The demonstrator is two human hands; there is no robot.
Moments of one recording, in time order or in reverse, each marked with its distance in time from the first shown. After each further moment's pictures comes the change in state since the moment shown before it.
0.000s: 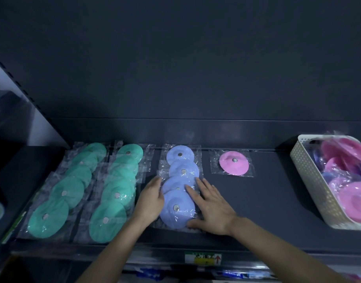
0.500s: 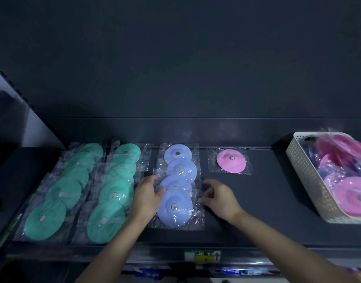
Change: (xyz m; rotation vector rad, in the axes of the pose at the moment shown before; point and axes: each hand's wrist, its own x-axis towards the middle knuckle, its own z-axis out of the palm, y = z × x) left_hand 0.002 0.004 -0.004 -0.044 0.174 -0.026; right_hand 0.000 0.008 -0.011 0.644 0.297 0.363
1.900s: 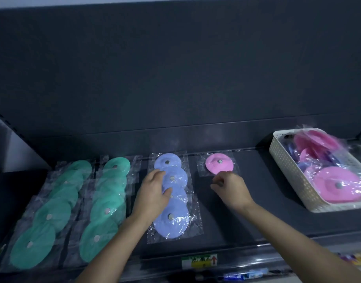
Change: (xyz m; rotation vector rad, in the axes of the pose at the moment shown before) left_hand 0.010 0.043 -0.006 0.116 -0.134 0.276; right_hand -0.002 0.002 -0.050 -0.219 0.276 0.019
